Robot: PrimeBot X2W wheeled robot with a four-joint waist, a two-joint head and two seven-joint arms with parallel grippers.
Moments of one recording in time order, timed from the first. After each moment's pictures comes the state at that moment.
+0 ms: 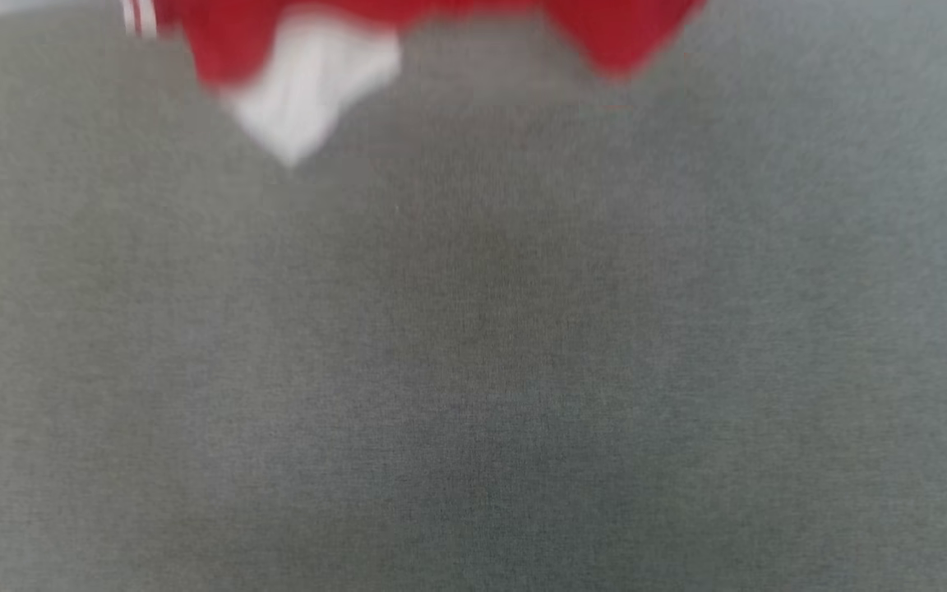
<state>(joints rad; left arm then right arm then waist) -1.78 0.55 -0.94 0.96 -0.94 -0.01 -0.18 -1.63 -0.41 0.92 0.96 0.68 0.13 -0.11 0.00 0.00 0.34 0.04</state>
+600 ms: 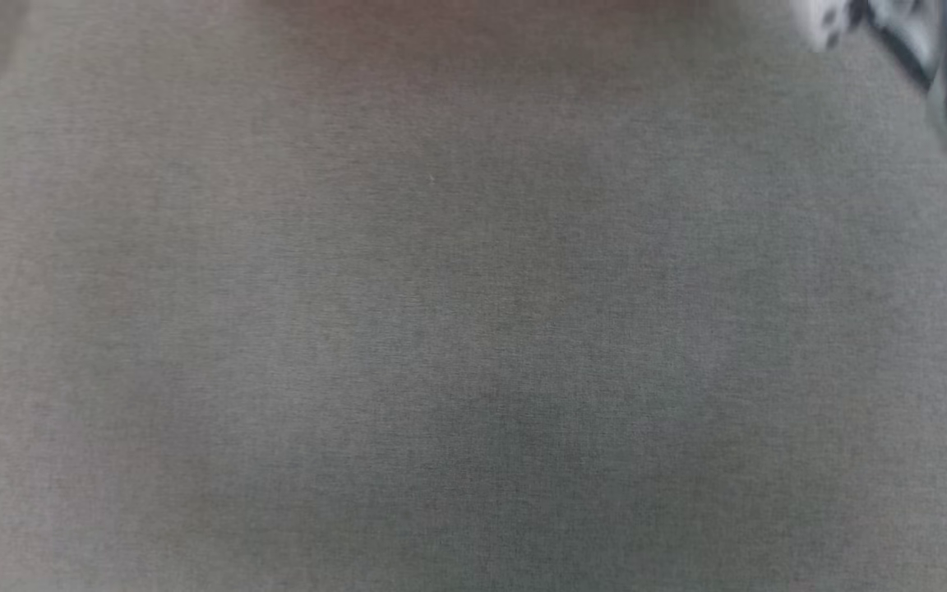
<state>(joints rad) -1.61 0.51 -0.92 0.96 -0.89 -0.13 -0.21 -1.53 -0.28 0.94 1.18 0.52 0.13 -0.16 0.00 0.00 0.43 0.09</state>
